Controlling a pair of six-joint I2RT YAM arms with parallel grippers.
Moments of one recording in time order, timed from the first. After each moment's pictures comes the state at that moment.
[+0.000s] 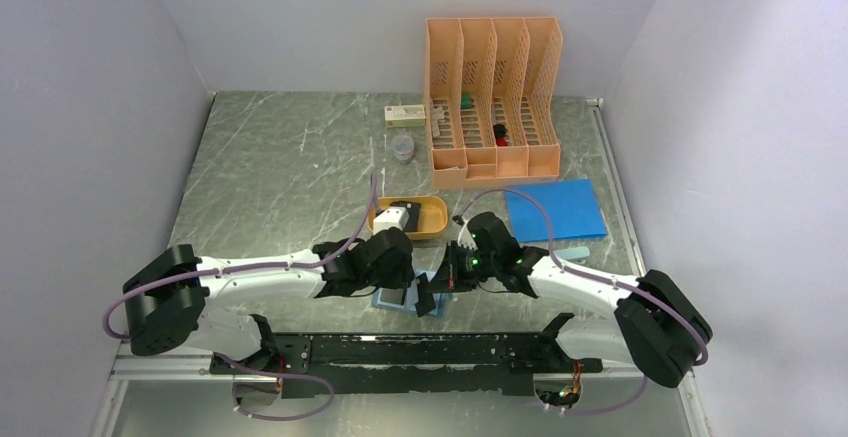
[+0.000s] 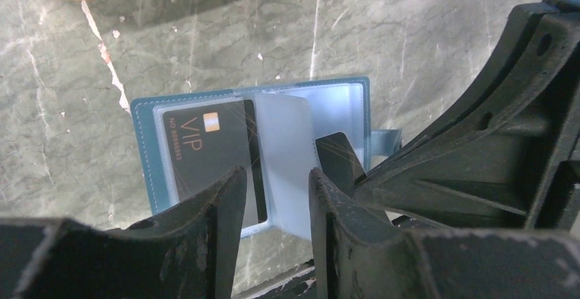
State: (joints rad) left arm -1.13 1.36 0.74 -0.25 -0.29 -0.90; right arm 0.74 1.20 0.43 -0.01 -0.48 0.83
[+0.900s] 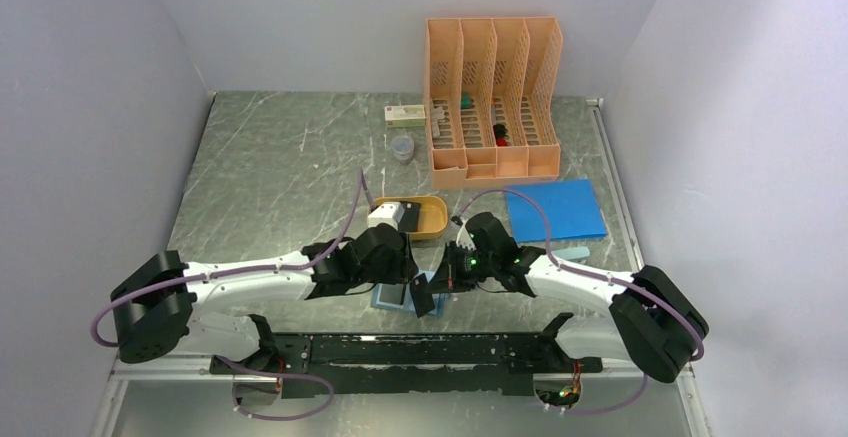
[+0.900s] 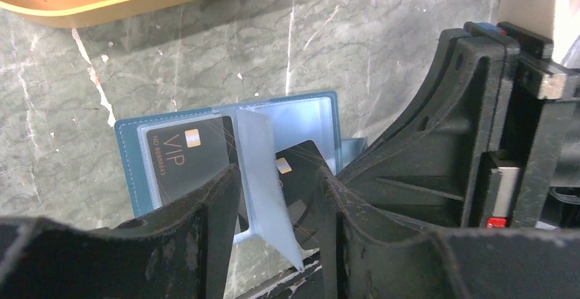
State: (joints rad) left arm -1.10 1.28 0.69 -0.16 -0.26 -0.88; right arm 0.74 1.23 0.43 0.01 -0.48 0.83
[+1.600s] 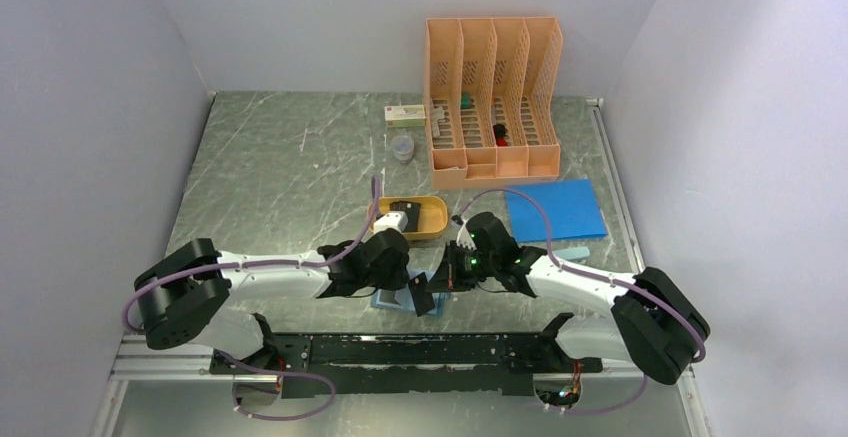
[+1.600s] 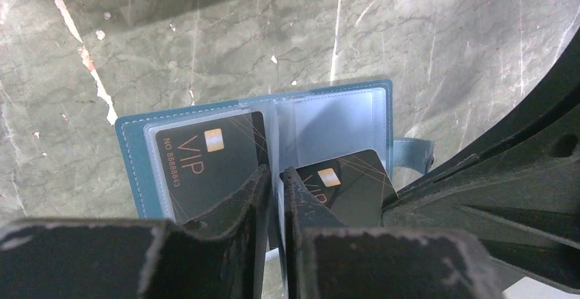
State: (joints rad) left arm -1.08 1.42 0.66 -0.09 -0.22 -0.87; right arm 0.74 1.22 0.43 0.01 -0.47 0.83
